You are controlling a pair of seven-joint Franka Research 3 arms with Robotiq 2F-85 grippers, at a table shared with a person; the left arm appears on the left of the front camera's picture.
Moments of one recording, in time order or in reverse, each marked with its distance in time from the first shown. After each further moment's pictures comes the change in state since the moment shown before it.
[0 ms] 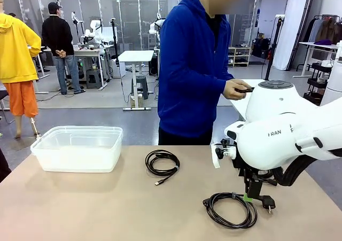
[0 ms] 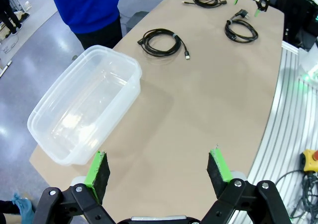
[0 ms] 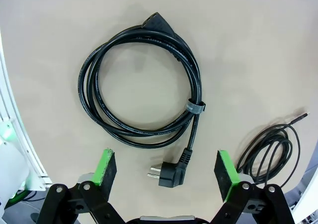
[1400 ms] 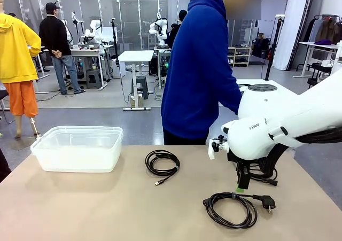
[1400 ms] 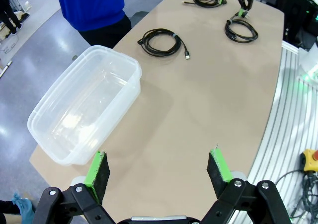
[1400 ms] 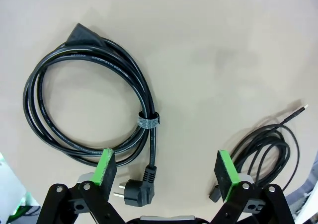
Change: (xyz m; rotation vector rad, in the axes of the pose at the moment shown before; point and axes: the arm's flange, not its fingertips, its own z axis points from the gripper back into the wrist) left arm 0.000 0.000 0.000 0.000 0.000 -0.001; right arm 0.003 -0.058 -0.035 0.010 0.012 -0.139
